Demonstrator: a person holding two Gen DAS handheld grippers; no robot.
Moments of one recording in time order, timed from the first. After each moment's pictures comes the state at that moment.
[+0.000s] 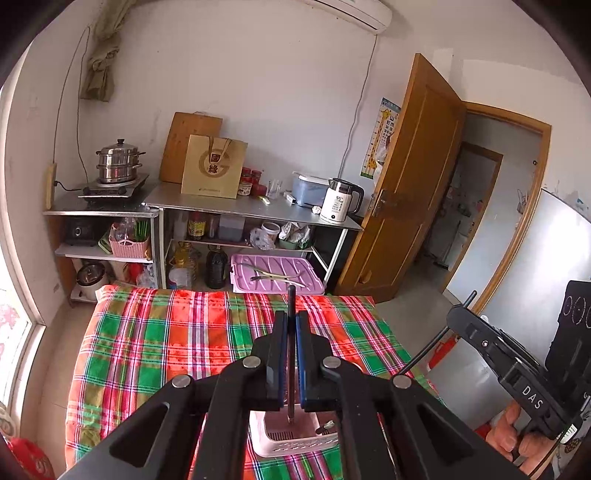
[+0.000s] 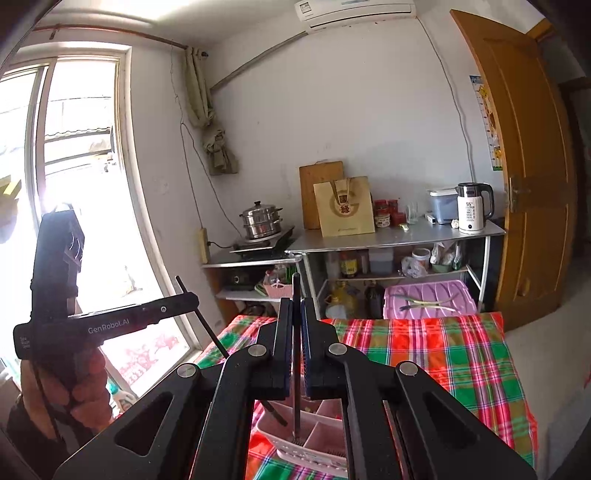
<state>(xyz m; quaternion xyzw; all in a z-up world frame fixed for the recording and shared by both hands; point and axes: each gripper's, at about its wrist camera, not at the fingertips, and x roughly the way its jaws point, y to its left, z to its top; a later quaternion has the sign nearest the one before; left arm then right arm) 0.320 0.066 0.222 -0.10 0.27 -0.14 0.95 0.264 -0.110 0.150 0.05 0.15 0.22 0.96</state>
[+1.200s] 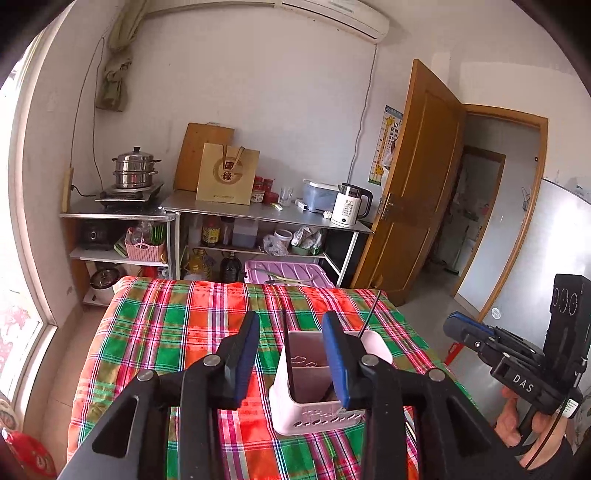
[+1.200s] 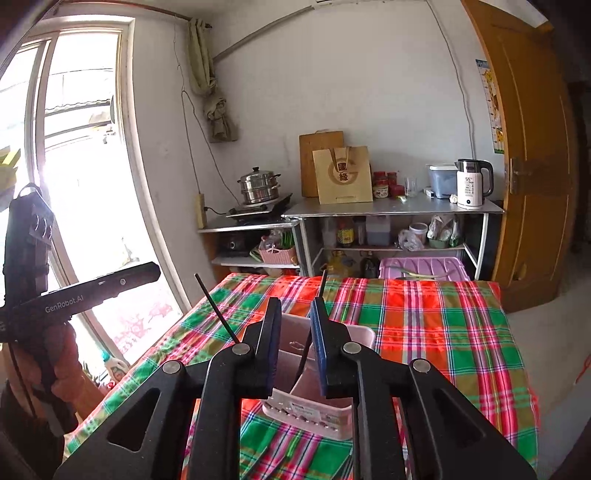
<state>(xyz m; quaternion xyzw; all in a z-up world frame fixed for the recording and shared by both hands) 0.252 0.081 0.183 -0.09 0.24 -0.11 0.96 0.233 -0.119 0.096 0.02 0.19 0.22 0.96</state>
